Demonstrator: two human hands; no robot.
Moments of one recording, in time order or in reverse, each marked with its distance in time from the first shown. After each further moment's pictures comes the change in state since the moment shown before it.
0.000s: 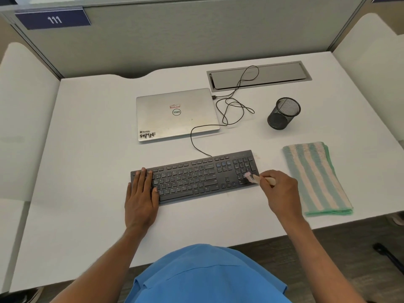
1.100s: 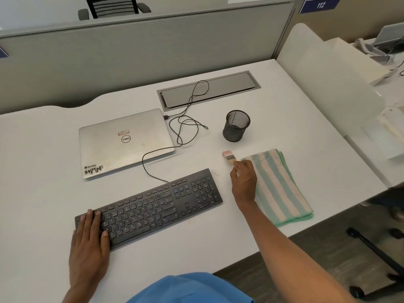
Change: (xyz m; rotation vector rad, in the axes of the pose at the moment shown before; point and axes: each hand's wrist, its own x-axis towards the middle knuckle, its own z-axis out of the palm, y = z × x) left_hand 0.004 0.003 -0.001 -0.045 -0.012 -0.014; right_hand 0.114 0.113 0.054 -0.029 0.383 0.062
